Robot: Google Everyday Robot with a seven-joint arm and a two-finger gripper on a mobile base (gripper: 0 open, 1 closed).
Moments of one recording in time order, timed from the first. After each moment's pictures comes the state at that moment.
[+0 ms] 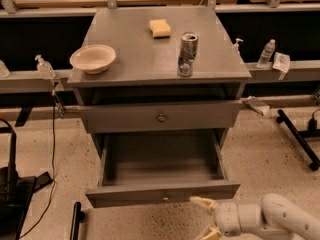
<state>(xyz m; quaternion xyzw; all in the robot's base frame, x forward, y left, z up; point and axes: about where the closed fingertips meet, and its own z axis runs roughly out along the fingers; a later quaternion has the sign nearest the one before) 0.385 -0.118 0.474 -0.50 0.66 0.41 0.39</state>
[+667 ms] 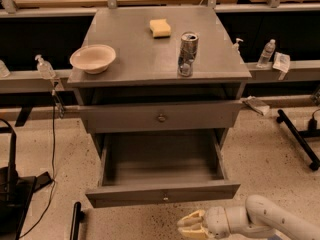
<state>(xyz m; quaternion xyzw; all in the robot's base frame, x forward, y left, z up) 0.379 -0.093 0.418 -0.49 0.63 0.48 0.36</state>
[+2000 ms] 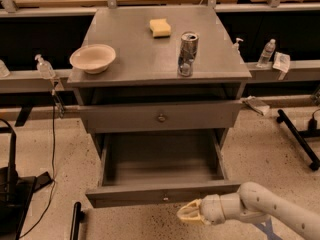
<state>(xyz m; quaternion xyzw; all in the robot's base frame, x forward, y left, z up) 0.424 -0.095 0.403 -0.54 0.63 0.42 0.36</state>
